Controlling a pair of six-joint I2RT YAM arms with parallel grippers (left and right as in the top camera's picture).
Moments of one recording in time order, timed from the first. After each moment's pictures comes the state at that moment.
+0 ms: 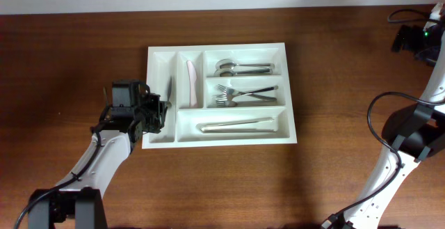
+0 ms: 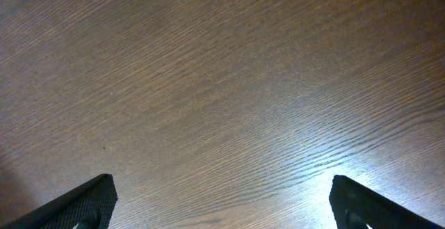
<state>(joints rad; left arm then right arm) -0.05 1.53 0.79 -0.16 0.27 -1.53 -0.49 2.48 2.73 -1.51 -0.02 -0.01</state>
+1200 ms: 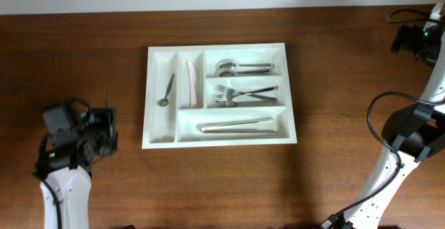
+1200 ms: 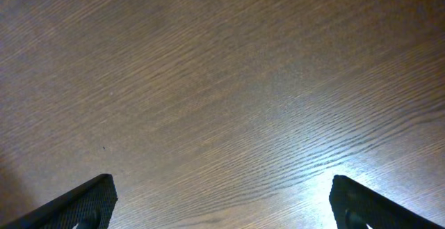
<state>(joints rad) 0.32 1.15 0.83 -0.65 0.27 -1.24 -0.49 2.48 2.73 -1.51 -0.02 -0.01</state>
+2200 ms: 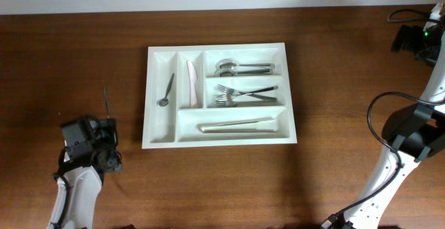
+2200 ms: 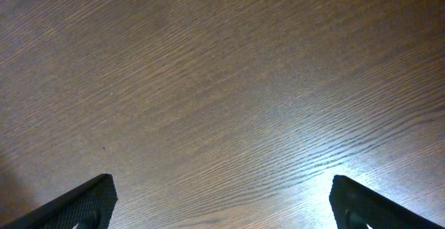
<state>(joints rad) 0.35 1.29 0.56 -0.27 0.11 -1.32 -0.49 2.48 2.73 -1.51 -0.02 -0.01</state>
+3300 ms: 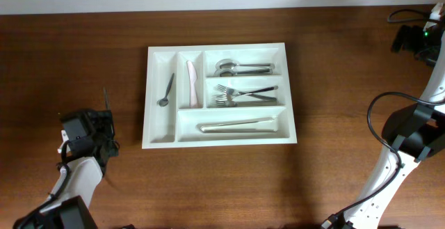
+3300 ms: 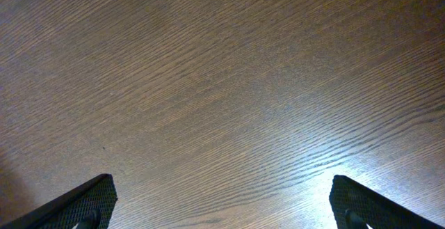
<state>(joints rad) 0.35 1.45 0.56 0.00 0.07 -1.33 -0.49 2.48 2.73 -1.51 -0.02 -0.01</state>
